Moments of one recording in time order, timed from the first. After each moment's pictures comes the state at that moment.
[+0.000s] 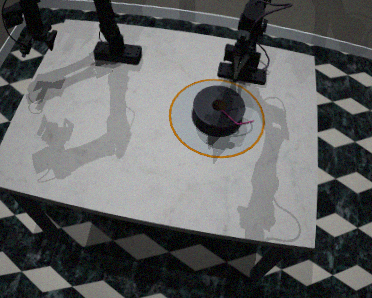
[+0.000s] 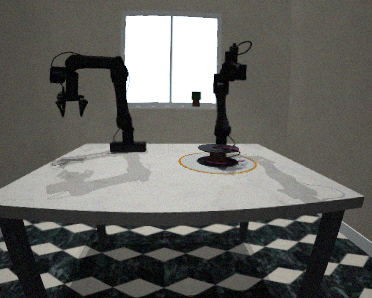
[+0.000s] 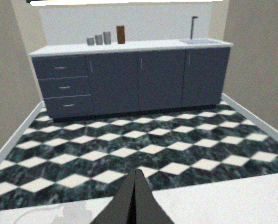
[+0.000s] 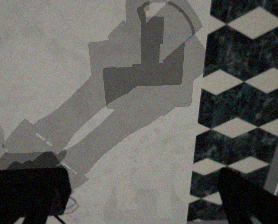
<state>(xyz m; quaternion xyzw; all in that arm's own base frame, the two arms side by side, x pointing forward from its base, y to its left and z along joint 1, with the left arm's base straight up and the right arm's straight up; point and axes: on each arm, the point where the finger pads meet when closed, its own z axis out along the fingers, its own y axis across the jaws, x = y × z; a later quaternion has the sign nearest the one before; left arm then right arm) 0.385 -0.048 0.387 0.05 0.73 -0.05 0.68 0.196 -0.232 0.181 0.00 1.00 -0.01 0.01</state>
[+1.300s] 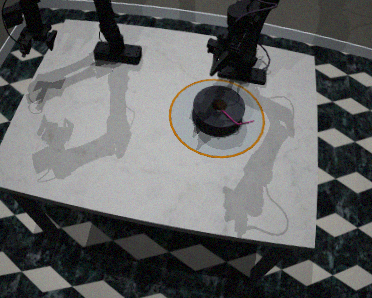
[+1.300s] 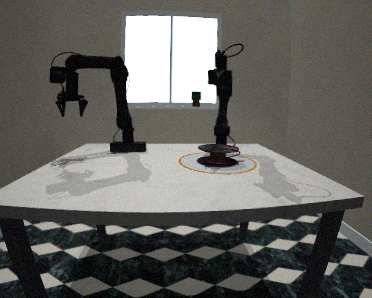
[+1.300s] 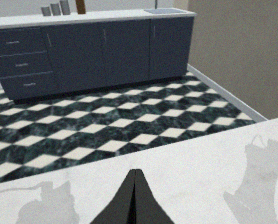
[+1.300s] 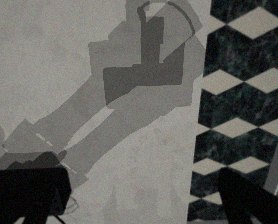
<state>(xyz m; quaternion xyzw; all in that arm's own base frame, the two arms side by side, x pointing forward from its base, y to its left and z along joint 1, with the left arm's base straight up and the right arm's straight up) 0.346 -0.113 0.352 0.11 0.76 -0.10 0.63 0.196 -0.232 0.181 0.00 1.00 -0.01 0.01</state>
